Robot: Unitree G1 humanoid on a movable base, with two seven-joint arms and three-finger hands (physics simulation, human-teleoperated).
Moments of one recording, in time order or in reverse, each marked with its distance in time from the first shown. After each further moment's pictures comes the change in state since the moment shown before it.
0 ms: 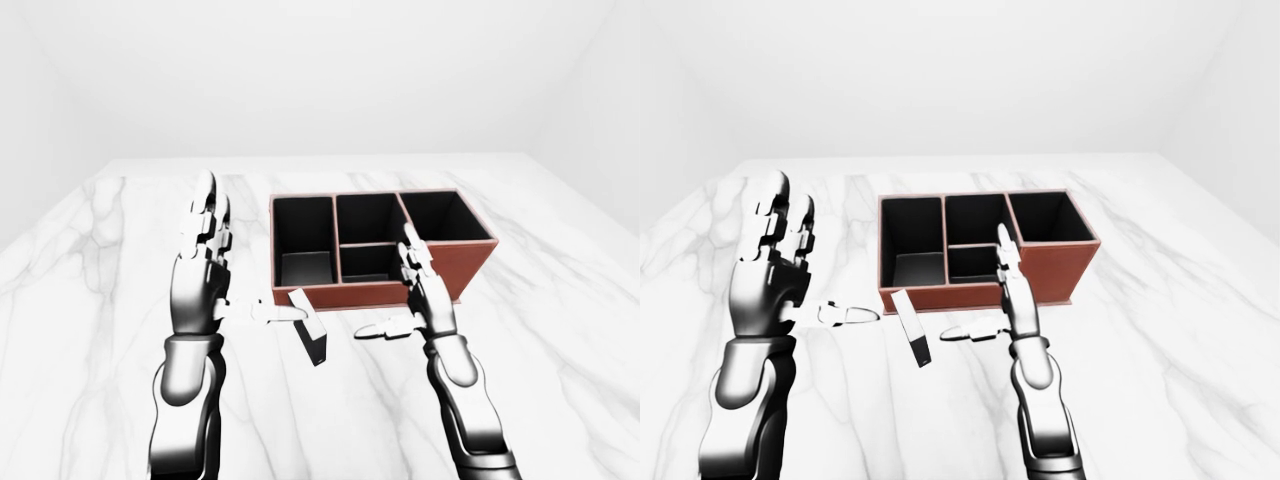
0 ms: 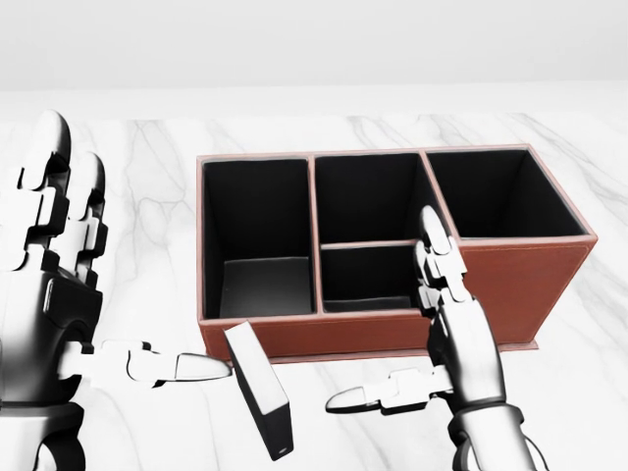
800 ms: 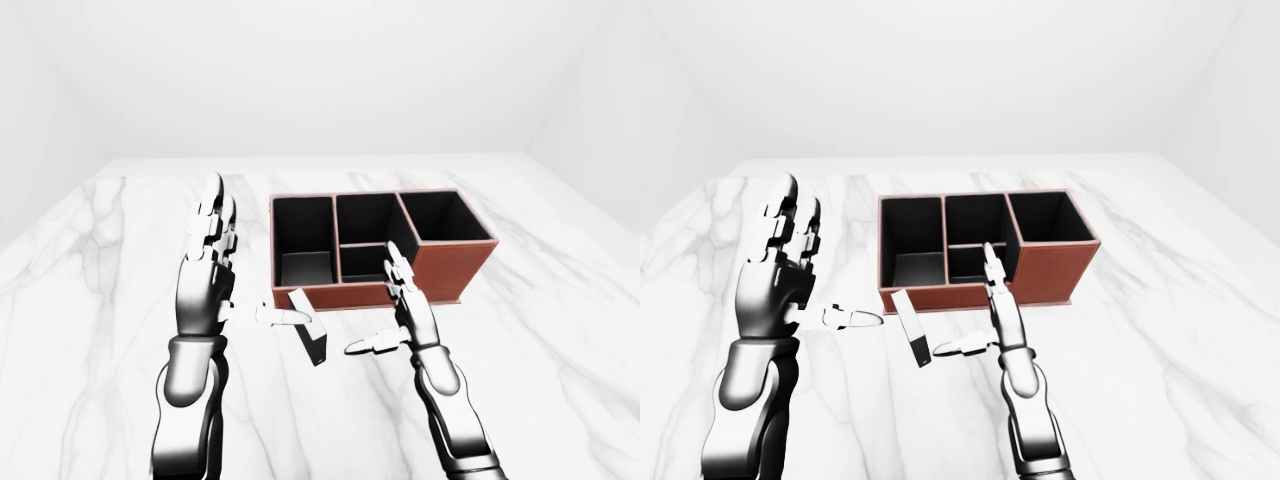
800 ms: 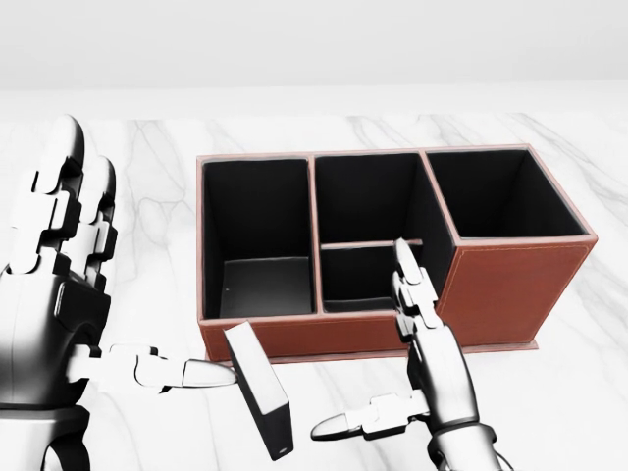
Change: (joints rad) left arm 0.009 -0.001 -0.017 0.000 0.014 0.000 -0.015; right arm 0.024 0.011 0.042 0.154 -0.024 -0.114 -0.004
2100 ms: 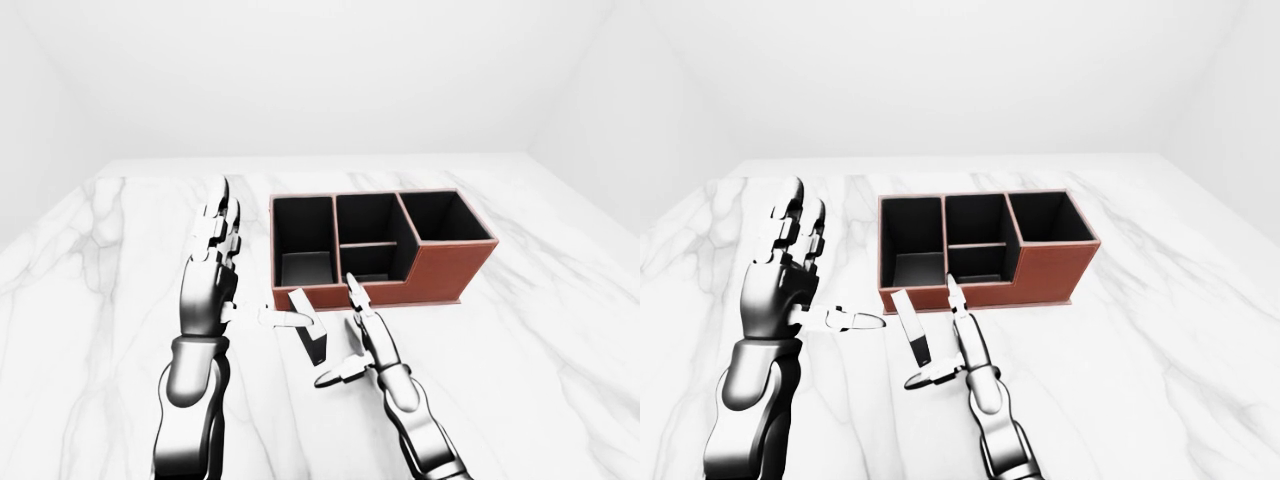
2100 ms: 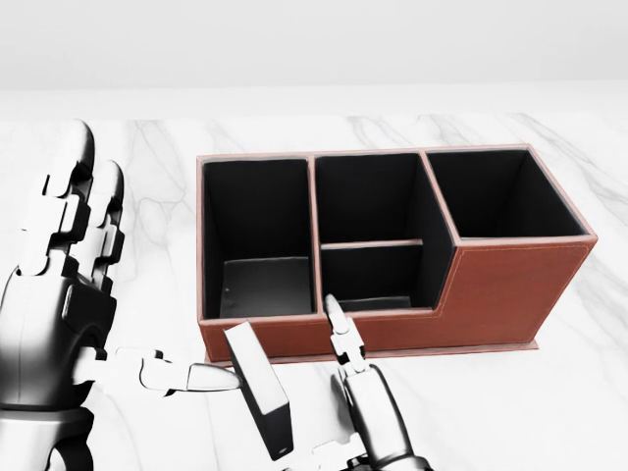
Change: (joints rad) left arm 0.005 -0.001 -0.008 0.008 0.004 0.000 -0.011; right arm 0.018 0.050 0.156 0.207 -0.104 -0.031 -0.047
